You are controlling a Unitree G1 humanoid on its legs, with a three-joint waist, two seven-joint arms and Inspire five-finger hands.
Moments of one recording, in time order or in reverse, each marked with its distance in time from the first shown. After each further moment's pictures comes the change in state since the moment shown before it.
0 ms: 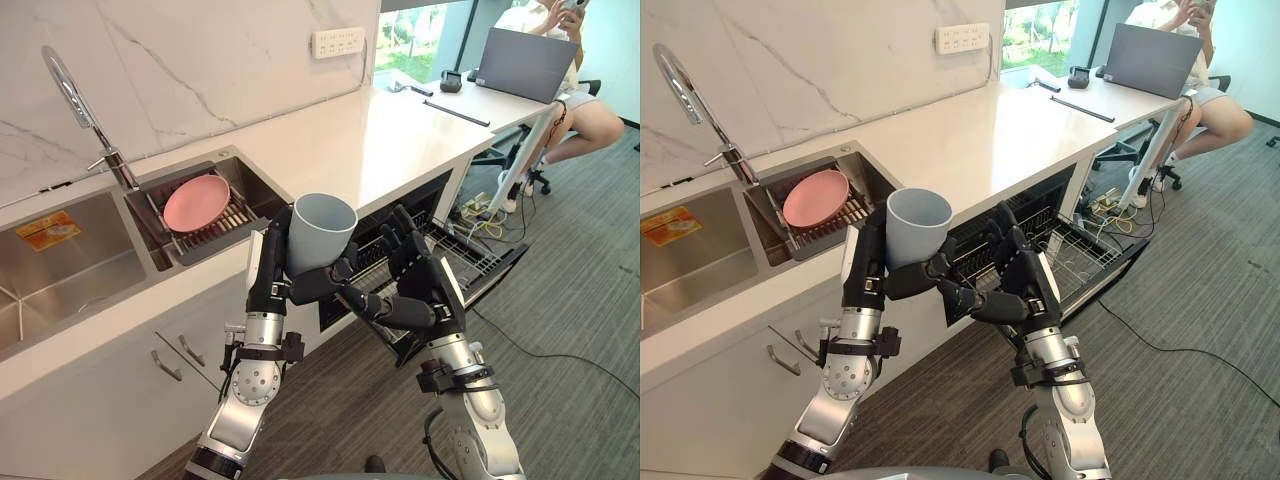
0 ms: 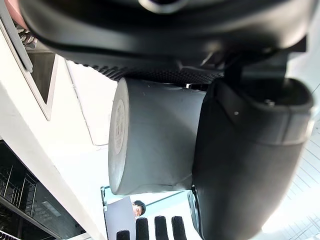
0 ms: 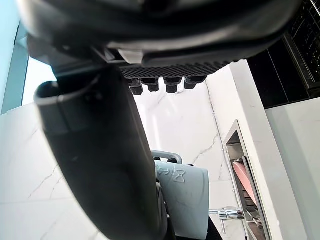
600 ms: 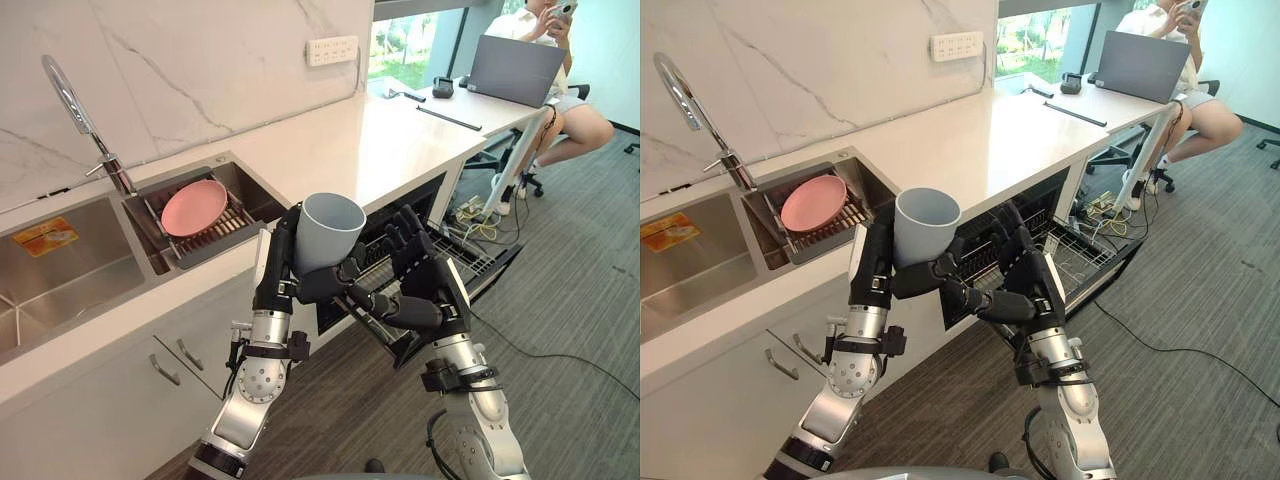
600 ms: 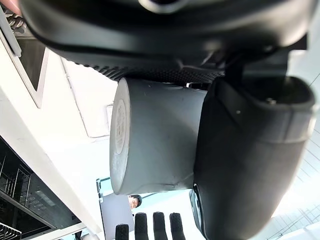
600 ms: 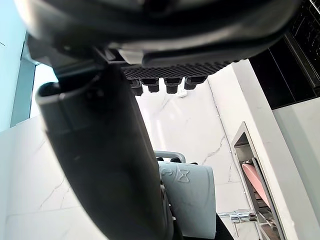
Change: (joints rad) left arm -0.018 0.007 -0.036 0.027 -0.020 0.013 0.009; right arm 0.000 -0.049 0.017 0.000 0.088 -0.001 -0.003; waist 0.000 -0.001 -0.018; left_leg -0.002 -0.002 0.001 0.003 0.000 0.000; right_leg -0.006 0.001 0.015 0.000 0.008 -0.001
